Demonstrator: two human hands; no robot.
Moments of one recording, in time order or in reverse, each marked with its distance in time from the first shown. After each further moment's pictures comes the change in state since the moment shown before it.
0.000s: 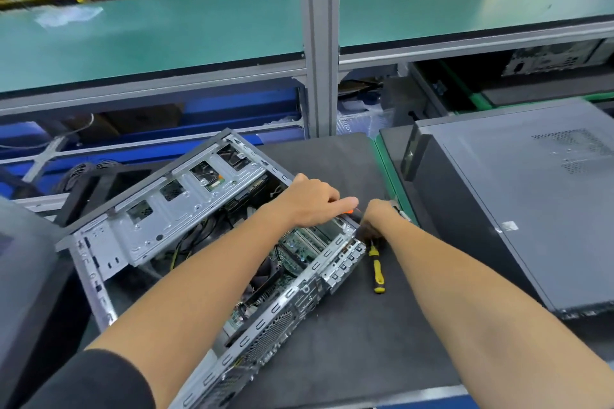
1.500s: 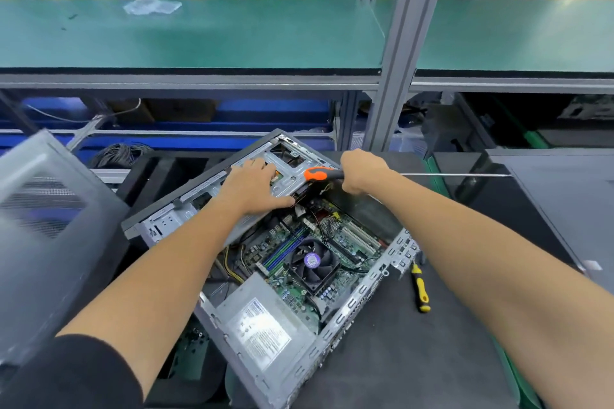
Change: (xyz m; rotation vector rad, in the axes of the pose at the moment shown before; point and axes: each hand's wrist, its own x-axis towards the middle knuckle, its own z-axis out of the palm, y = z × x) left_hand -0.123 -0.188 -0.035 0.331 0.223 -0.393; right_hand -0.055 -0.190 -0.034 -0.502 0.343 -0.522
